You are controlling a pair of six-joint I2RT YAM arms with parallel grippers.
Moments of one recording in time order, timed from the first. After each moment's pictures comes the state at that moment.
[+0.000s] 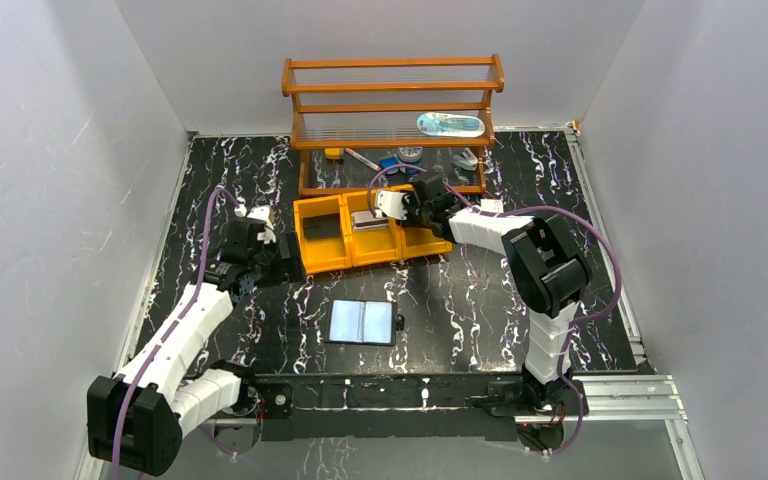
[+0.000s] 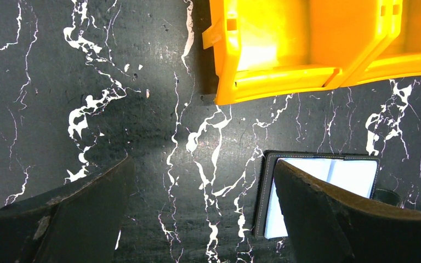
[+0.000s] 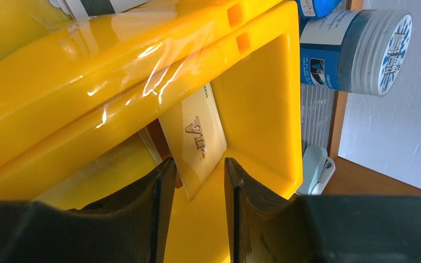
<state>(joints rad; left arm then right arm) -0.26 1.01 0.72 -0.59 -0.03 -0.35 0.58 1.93 1.20 -0.02 0.06 -1.02</state>
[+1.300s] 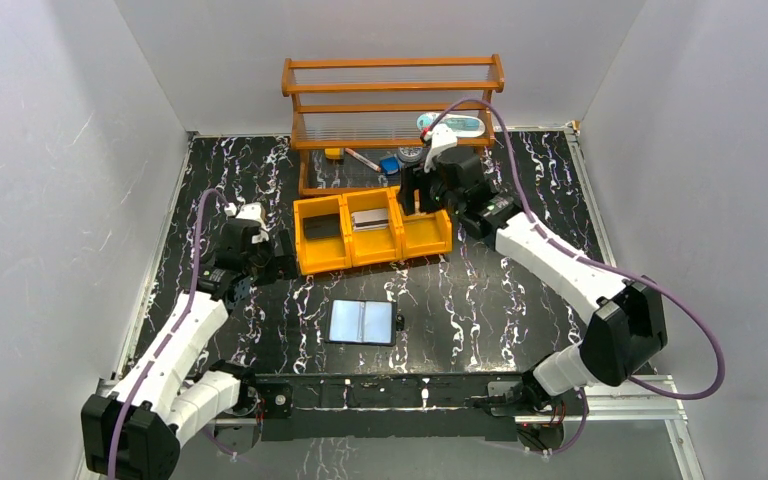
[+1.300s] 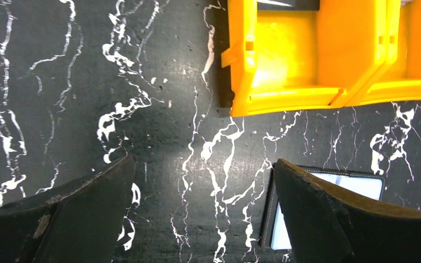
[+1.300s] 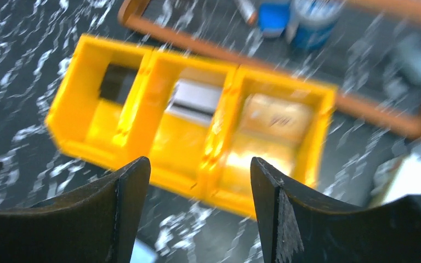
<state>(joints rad) -0.26 0.96 0.72 -0.59 -0.10 -0.36 0.63 1.45 1.25 -0.22 0.04 0.15</state>
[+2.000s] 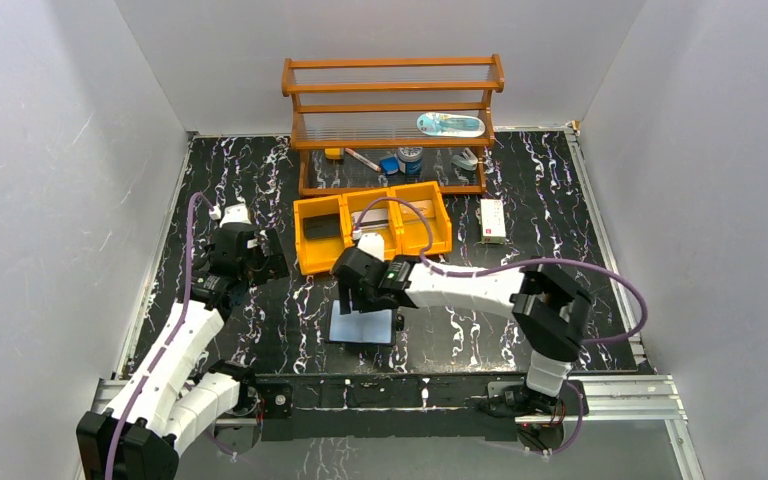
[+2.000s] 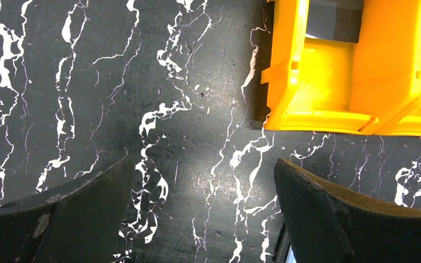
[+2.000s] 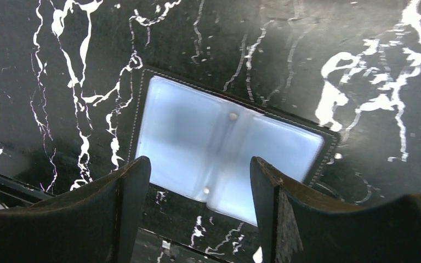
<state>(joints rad) -0.26 0.88 0.72 -0.63 -0.28 -0.40 1.17 1.74 1.23 -0.52 0.26 0.90</state>
